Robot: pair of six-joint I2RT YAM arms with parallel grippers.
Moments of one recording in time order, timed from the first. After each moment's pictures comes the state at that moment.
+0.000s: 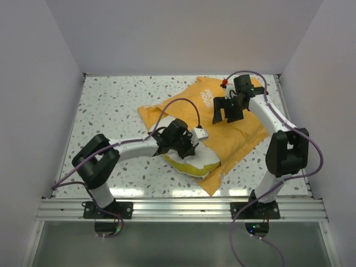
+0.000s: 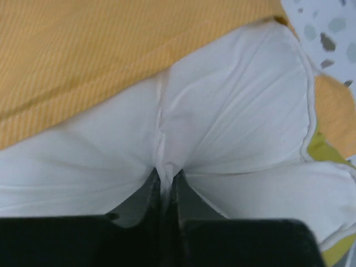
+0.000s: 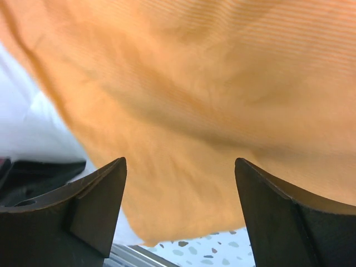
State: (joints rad) left arm -0.89 1.72 0.99 -0.04 0.26 0.22; right arm 0.19 1.79 1.48 -0.86 -0.28 0.04
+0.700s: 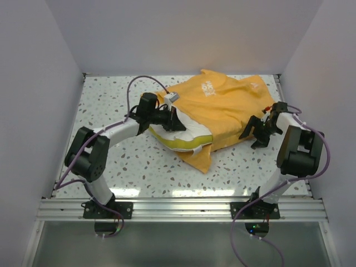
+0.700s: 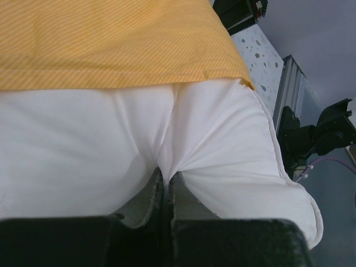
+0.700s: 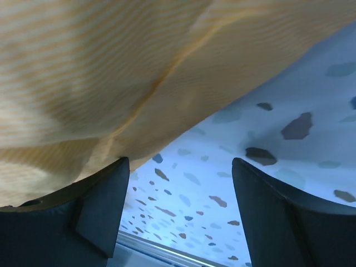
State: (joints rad) left arm -0.47 1.73 1.08 0.10 0.79 -0.27; right arm -0.25 1.74 1.10 -0.74 -0.40 0.21
